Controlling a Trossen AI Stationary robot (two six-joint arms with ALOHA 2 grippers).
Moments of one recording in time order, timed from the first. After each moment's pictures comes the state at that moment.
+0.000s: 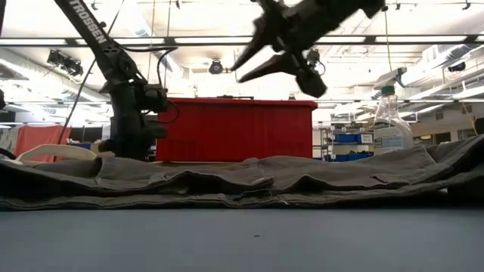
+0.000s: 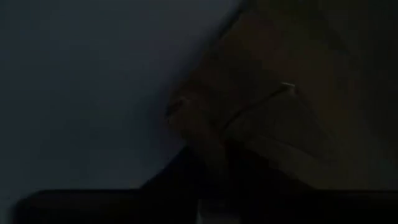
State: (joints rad) left arm 0.88 1.59 0.80 -0.55 0.12 -0.18; right arm 0.16 1.67 1.10 -0.05 0.19 1.18
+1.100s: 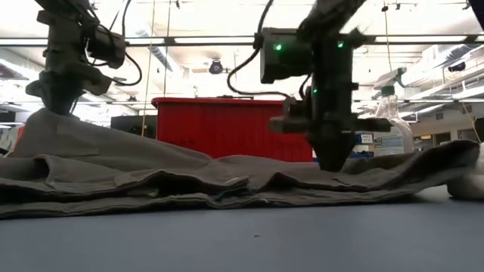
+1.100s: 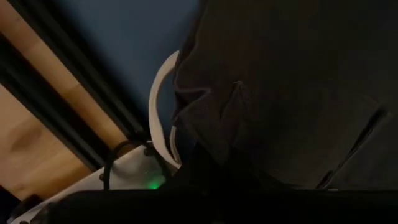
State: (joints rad) left arm 0.81 0.98 0.80 -1.34 0.05 -0.21; right arm 0.03 1.94 1.24 -0.83 0.15 1.30
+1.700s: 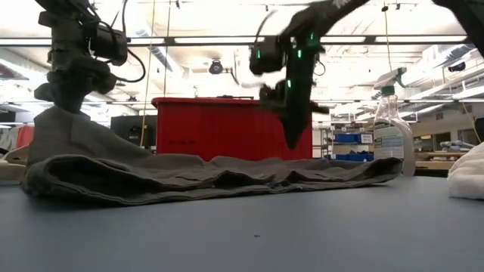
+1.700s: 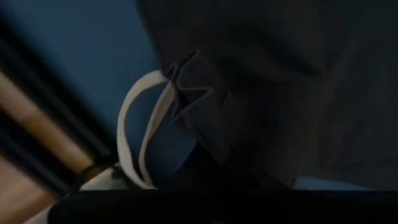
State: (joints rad) left arm 0.80 0.98 0.80 -1.27 0.15 -0.22; right arm -0.32 1.93 1.49 -0.92 0.18 0.54
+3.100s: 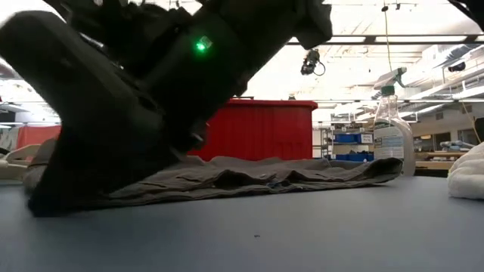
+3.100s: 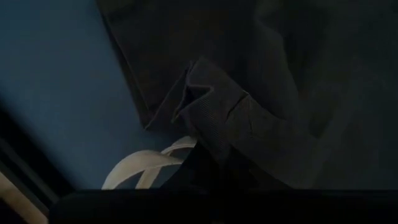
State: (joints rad) left arm 0.73 1.14 0.80 -0.99 0.08 -0.33; right arm 0.39 2.45 1.80 -0.19 0.30 0.29
